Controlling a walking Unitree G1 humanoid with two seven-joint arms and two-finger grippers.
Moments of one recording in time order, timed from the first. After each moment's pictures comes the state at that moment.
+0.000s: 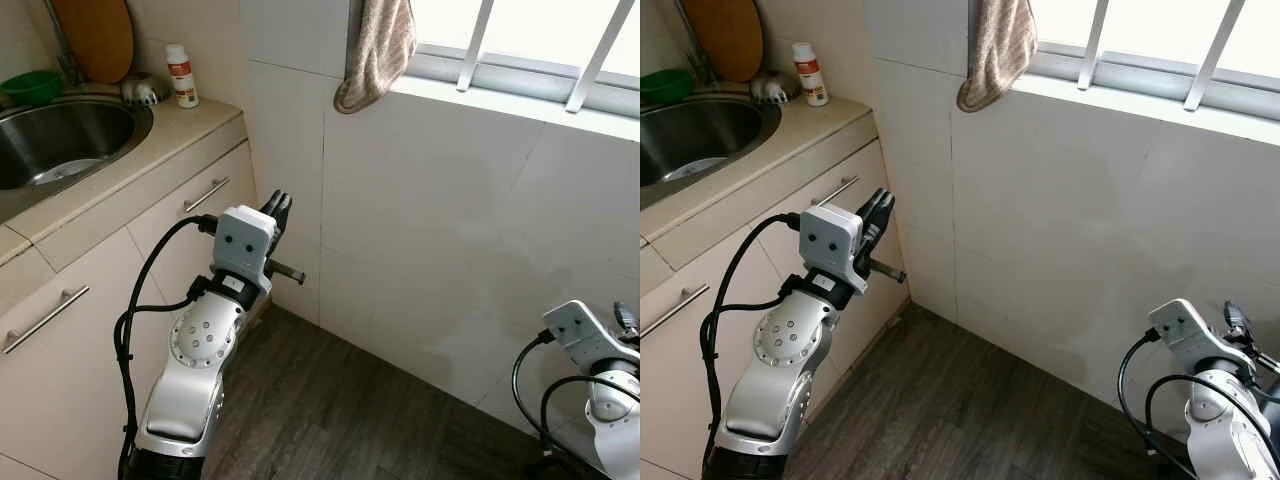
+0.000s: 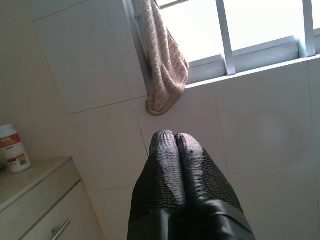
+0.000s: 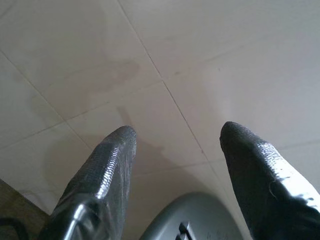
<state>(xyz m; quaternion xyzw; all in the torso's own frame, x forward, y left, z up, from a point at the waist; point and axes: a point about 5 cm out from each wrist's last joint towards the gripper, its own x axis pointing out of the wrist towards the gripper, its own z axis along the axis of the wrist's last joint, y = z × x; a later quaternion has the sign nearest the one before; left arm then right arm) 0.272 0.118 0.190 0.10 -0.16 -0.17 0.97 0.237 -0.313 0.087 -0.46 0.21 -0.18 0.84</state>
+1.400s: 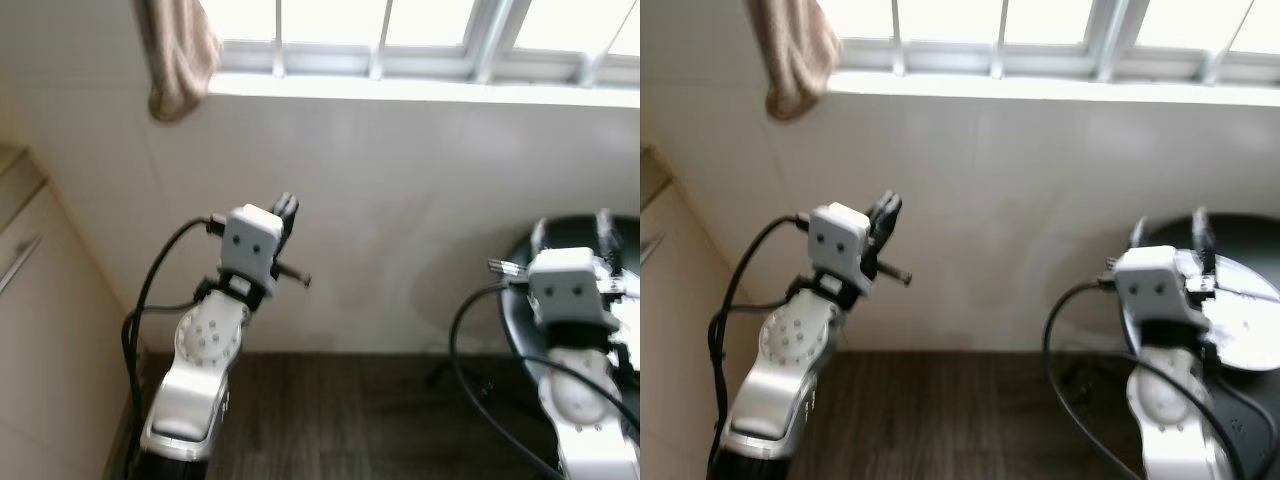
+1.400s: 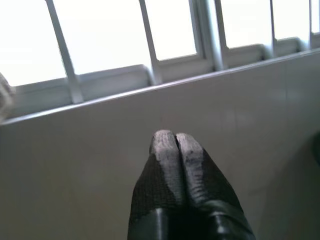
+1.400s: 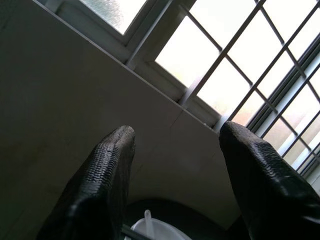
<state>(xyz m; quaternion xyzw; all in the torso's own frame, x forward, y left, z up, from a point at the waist) 0.272 0.123 0.186 0.11 -0.15 -0.16 0.97 0.220 -0.192 0.160 -0.29 -0.15 -0.11 0.94</state>
